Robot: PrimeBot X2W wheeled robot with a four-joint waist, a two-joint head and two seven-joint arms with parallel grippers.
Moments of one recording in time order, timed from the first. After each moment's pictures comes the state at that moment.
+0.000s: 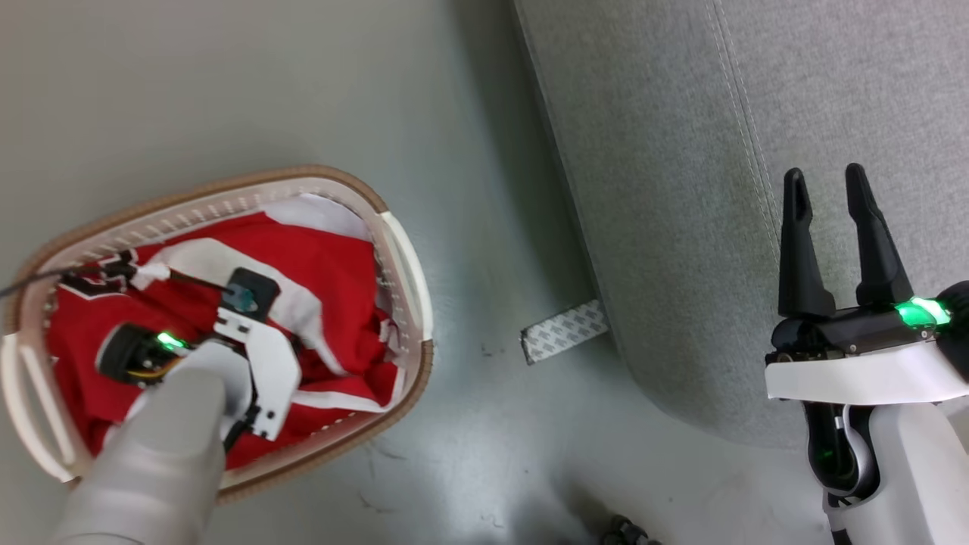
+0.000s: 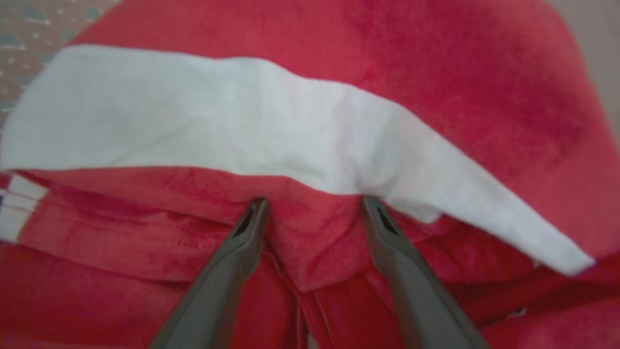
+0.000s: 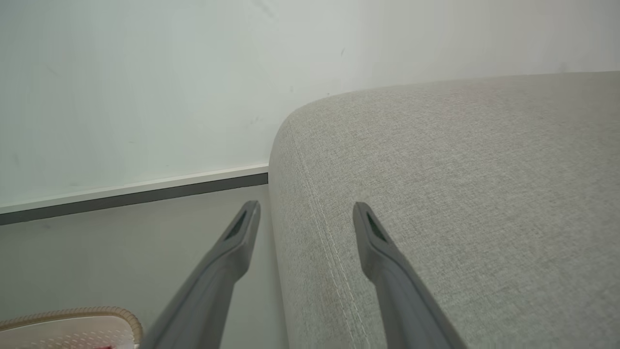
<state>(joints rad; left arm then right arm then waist) -0.90 0.23 -0.54 1.25 -0.14 -0.13 0.03 -0.43 -0.05 0.10 0.11 0.44 0.13 -0.26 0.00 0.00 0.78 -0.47</state>
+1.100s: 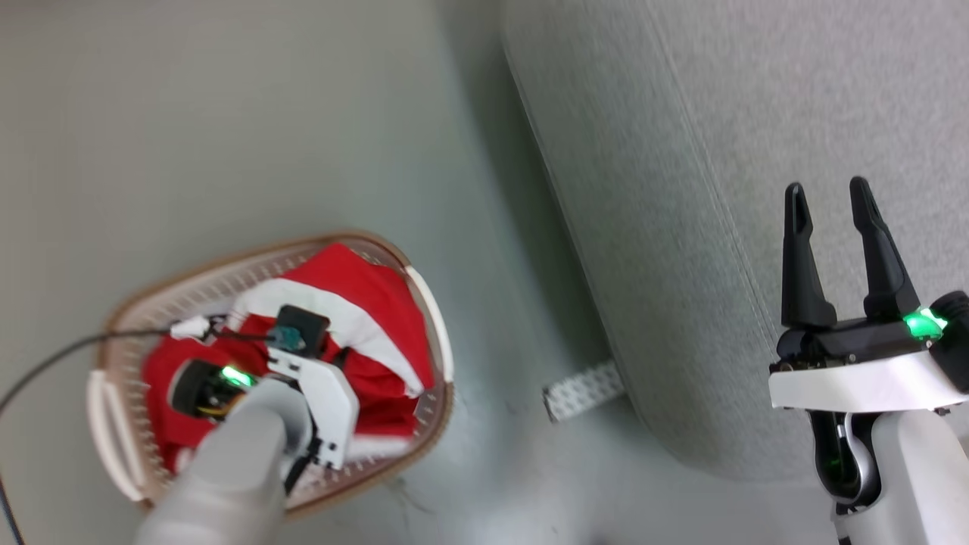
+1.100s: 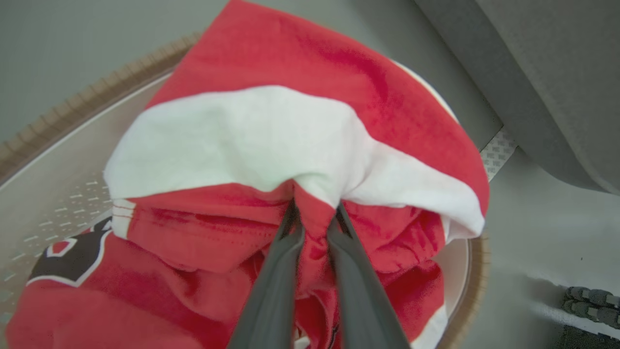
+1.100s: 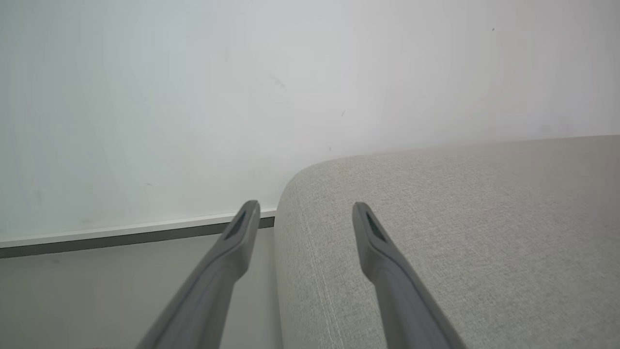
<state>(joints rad) -0.85 0.15 -0.63 1.26 -0.29 -0.13 -0.14 -0.42 -0.05 0.08 0.13 0.36 0.13 -0.26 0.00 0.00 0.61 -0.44</state>
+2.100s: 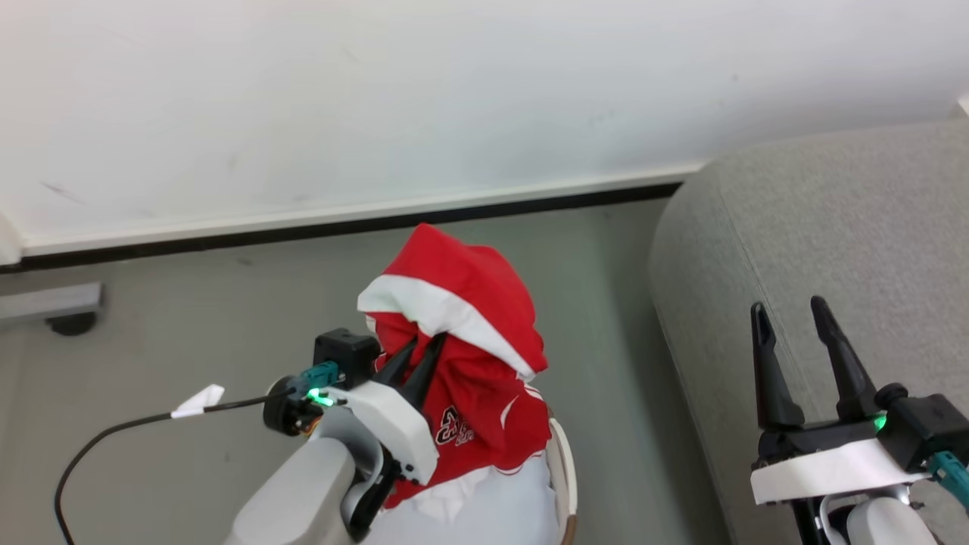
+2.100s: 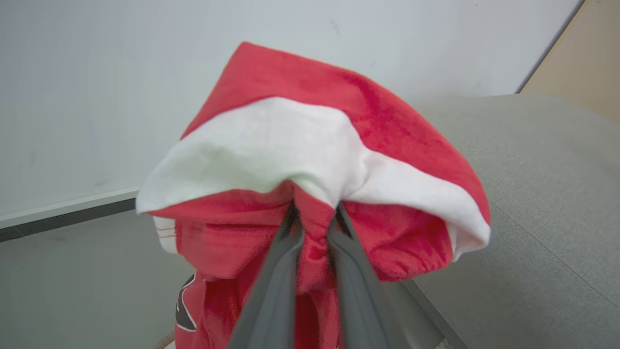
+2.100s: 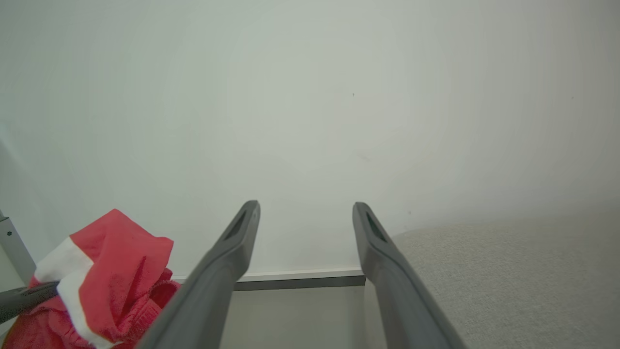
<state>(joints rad) -0.63 0.13 -0.64 0.80 -0.54 -0.13 -0.26 -0.25 -0.05 0.09 0.21 0.28 0.13 -0.26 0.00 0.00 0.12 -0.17</state>
